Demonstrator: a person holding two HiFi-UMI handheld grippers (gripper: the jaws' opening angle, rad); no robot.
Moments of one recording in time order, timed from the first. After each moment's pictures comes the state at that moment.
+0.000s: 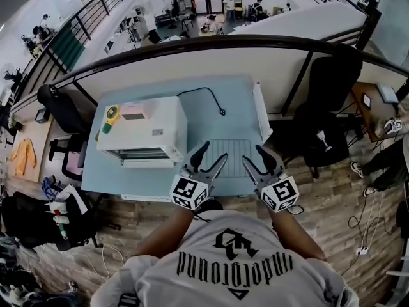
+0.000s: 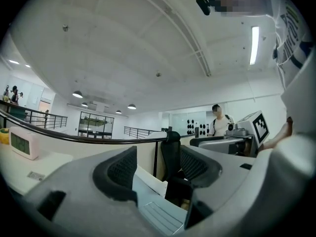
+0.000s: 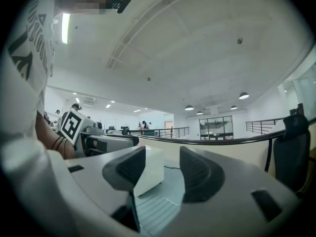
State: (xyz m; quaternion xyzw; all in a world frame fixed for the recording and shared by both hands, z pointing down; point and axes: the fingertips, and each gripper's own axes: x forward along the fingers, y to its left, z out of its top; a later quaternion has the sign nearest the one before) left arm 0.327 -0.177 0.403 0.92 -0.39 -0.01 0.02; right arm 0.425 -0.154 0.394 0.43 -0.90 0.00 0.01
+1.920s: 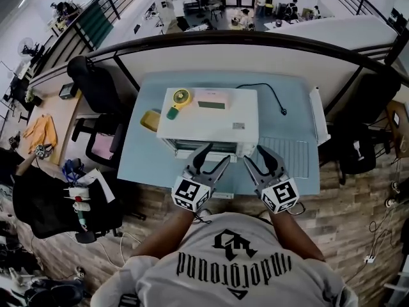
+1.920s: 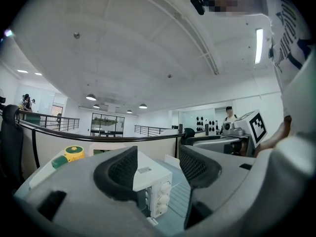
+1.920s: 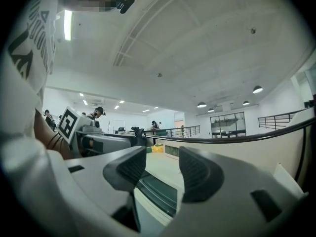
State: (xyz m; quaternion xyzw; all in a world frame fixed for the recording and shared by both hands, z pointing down) left arm 0.015 -0.168 0.407 0.90 -0.43 0.01 0.02; right arm 0.108 -0.164 0.402 0.38 -0.92 0.01 0.01
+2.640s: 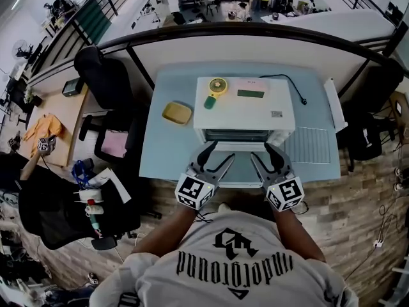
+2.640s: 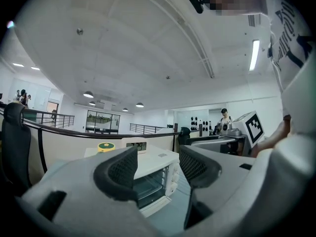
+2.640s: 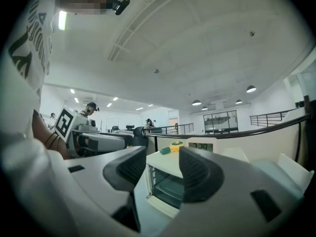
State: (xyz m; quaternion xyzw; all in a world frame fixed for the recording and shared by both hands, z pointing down) left arm -0.137 -0.127 0.414 0.92 -0.40 0.01 0.03; right arm -0.036 -0.123 0.411 0.43 -0.90 0.03 0.02
